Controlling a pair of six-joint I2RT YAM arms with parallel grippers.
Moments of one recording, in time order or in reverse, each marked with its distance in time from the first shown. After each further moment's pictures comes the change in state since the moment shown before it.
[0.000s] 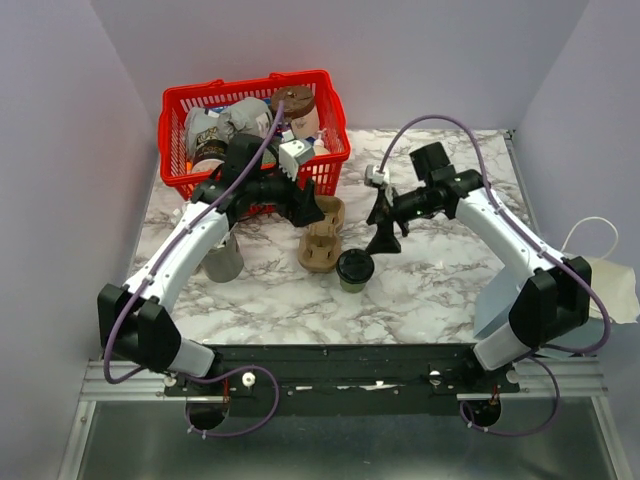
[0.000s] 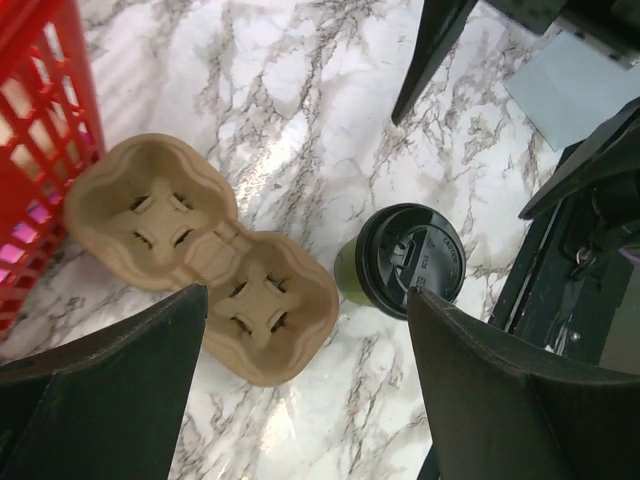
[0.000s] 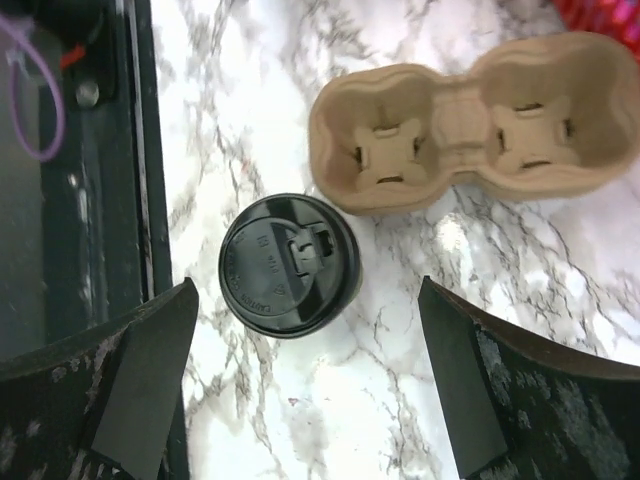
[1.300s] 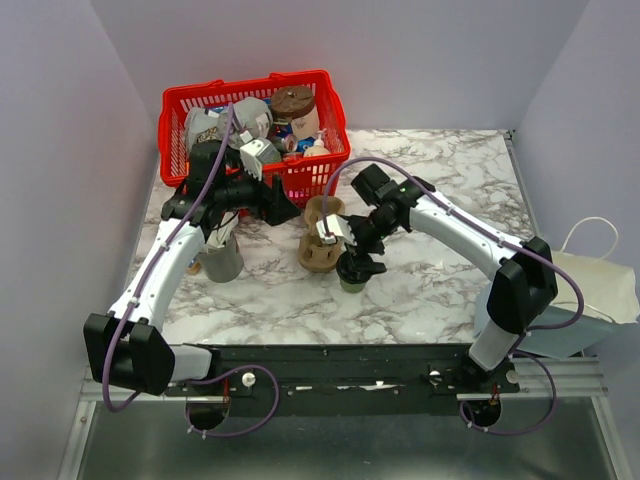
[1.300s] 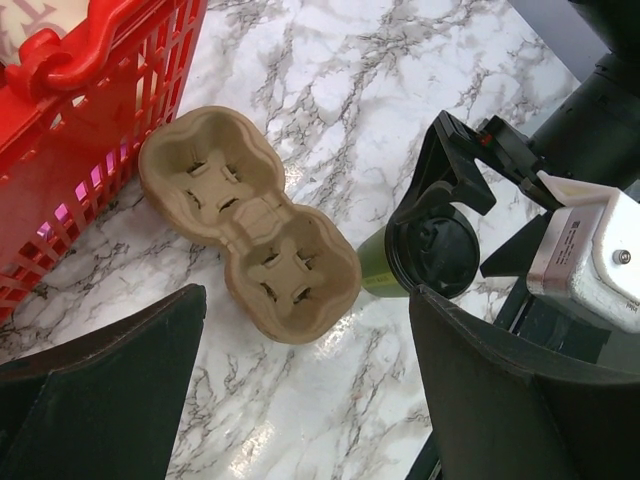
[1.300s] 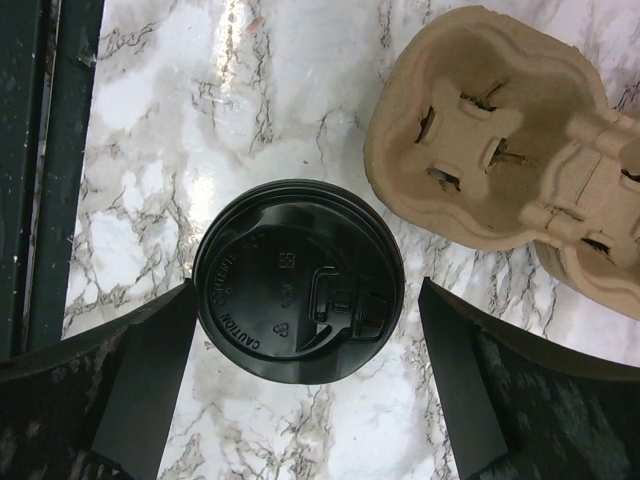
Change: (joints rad) left arm 0.193 -0.166 -0.145 0.060 0.074 -0.083; right arm 0.324 0.154 0.108 -0.220 0.381 -0.469
